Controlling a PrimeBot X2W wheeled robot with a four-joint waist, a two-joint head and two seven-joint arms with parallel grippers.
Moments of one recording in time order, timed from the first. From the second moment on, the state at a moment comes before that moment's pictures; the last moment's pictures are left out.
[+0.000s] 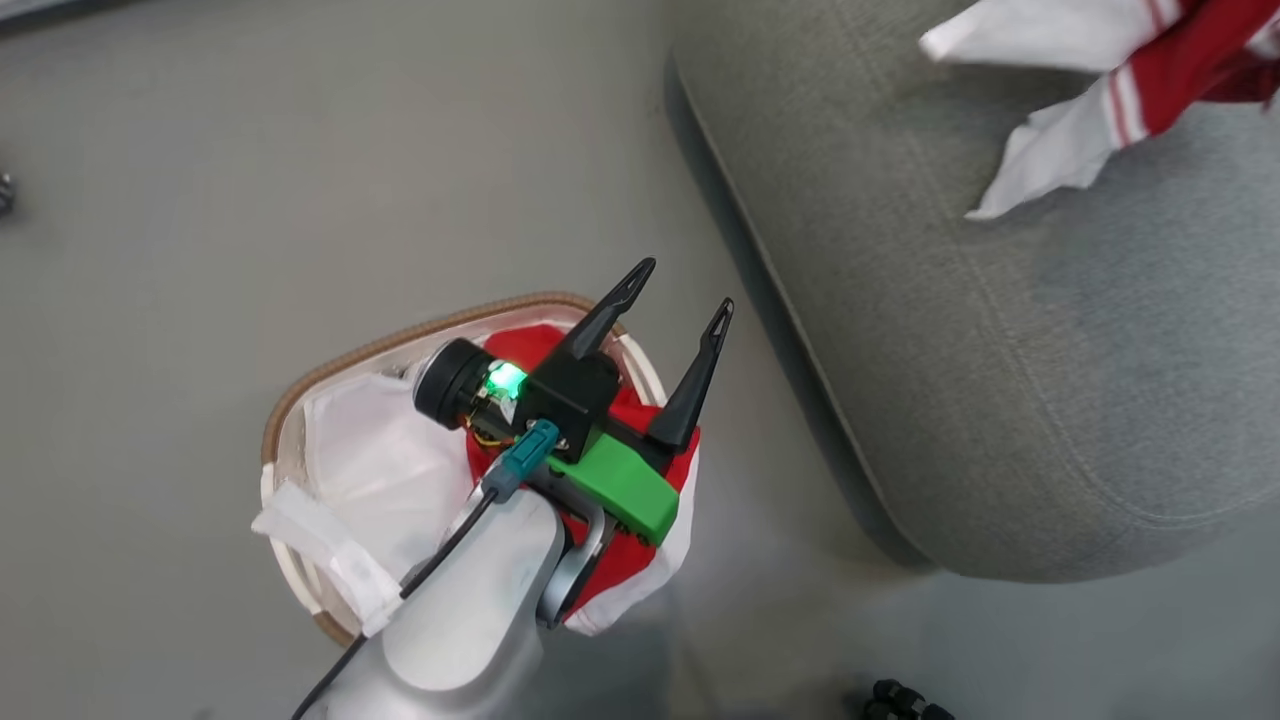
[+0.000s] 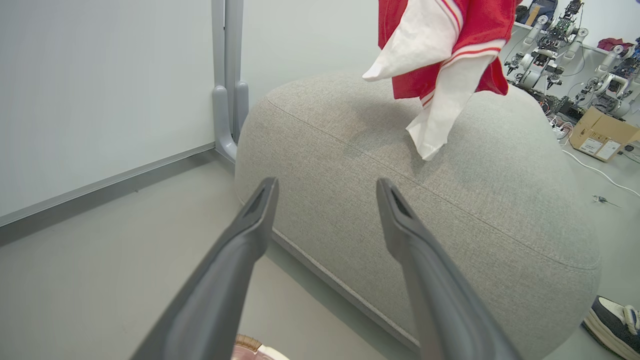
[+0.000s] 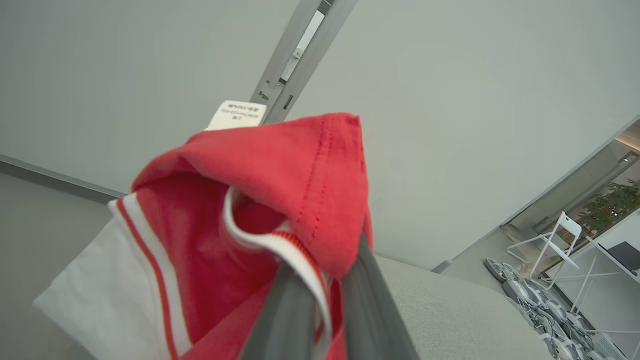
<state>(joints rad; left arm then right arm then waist) -0.56 0.05 -0.68 0.41 -0.31 -0.07 -0.26 -0.95 -0.53 0.18 0.53 0.12 0.13 -0.26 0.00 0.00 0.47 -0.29</state>
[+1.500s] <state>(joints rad) -0.33 0.05 -0.30 0.38 -0.24 -0.03 -0.26 -0.46 -0.26 0.07 0.45 0.11 0.13 -0.26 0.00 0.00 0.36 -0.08</state>
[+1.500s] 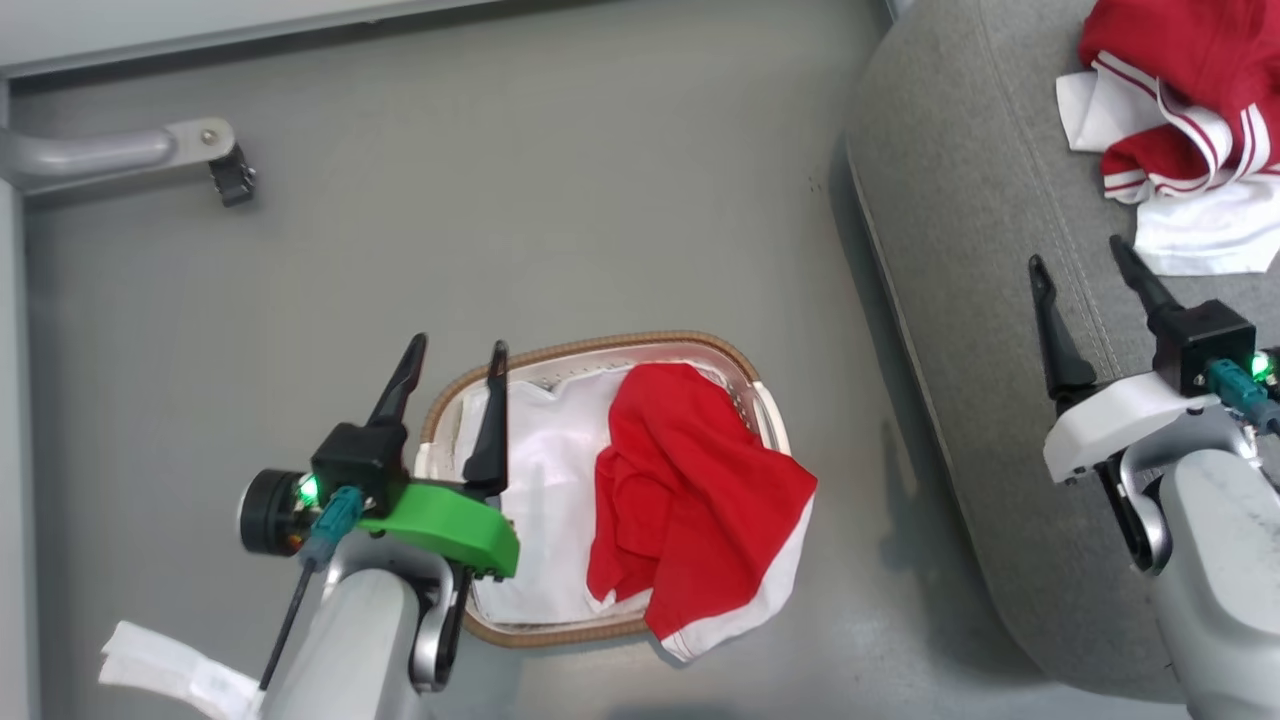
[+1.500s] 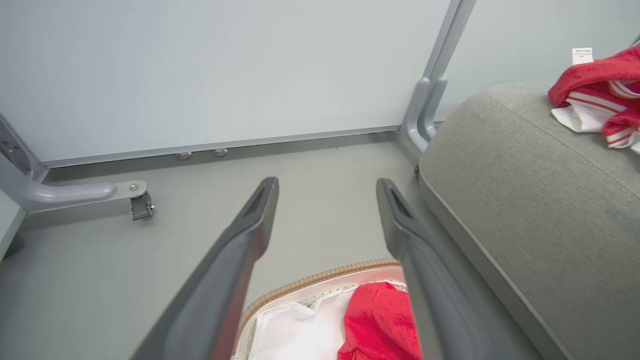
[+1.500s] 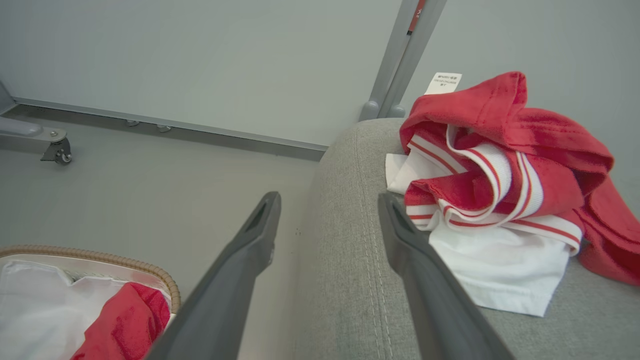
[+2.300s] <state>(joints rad) -0.09 0.05 -0.04 0.34 -0.22 -0.05 -0.26 -0.24 -0.18 0.12 0.33 0.20 0.13 -0.26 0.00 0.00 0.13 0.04</state>
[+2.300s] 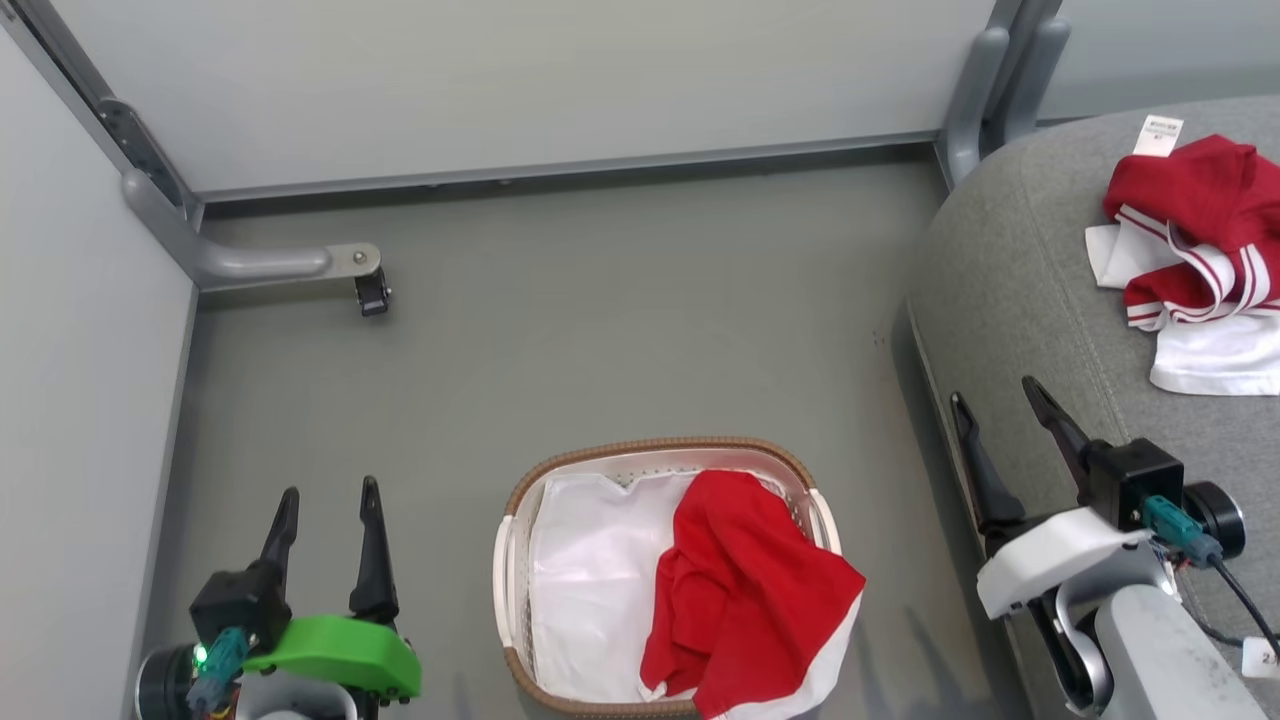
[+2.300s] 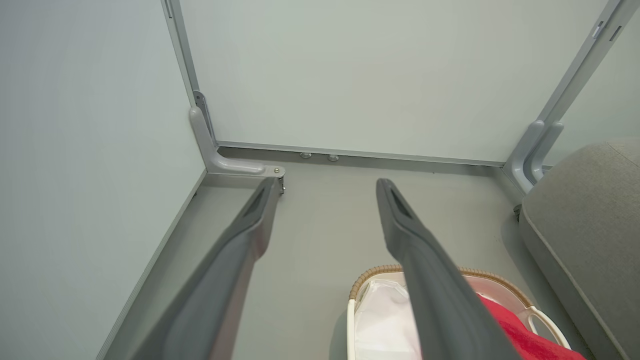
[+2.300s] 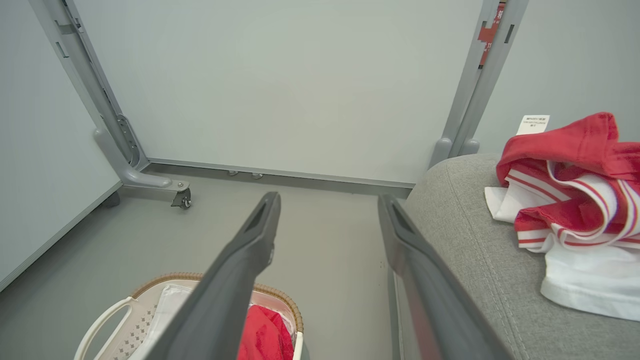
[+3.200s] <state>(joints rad) -0.10 0.05 -0.18 0.42 -0.29 -0.07 -0.26 -0.23 -0.16 0.12 0.29 0.21 0.13 -0.26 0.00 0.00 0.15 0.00</state>
